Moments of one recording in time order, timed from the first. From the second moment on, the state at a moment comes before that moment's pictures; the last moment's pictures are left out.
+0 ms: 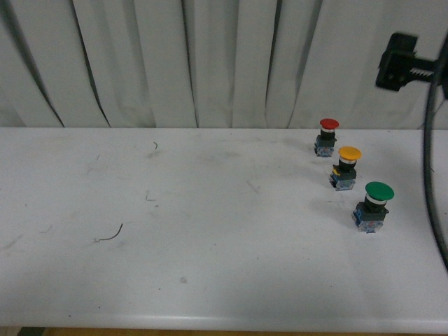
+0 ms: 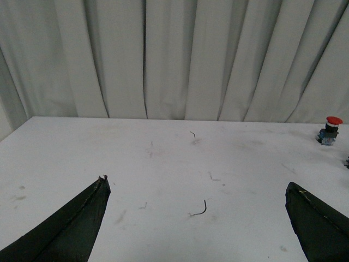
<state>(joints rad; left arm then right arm) 0.00 0.01 0.01 0.00 0.00 -0.01 0.07 1.92 1.11 0.55 0.06 0.23</state>
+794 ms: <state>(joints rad) 0.00 0.01 0.01 0.00 0.00 -0.01 0.06 0.69 0.38 0.34 0.07 0.02</state>
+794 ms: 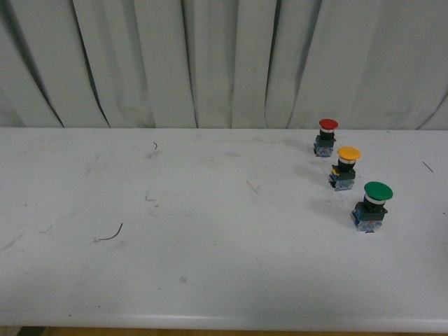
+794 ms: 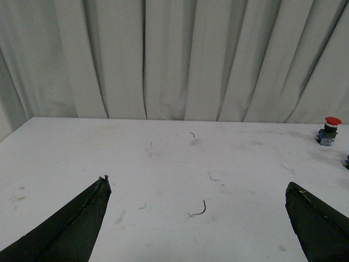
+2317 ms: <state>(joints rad) 0.00 0.01 0.01 0.00 0.00 -0.01 0.00 0.19 0.01 0.20 0.00 0.01</state>
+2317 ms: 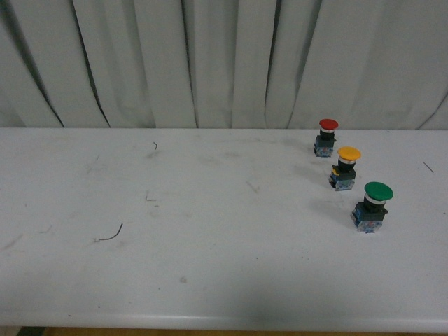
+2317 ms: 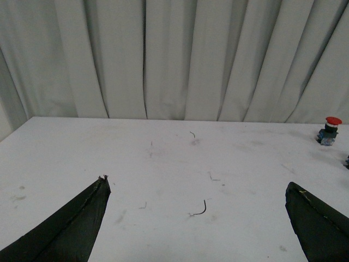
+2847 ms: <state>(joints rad) 0.00 0.01 0.01 0.00 0.00 -0.01 0.00 0.00 0.01 0.00 0.00 0.01</state>
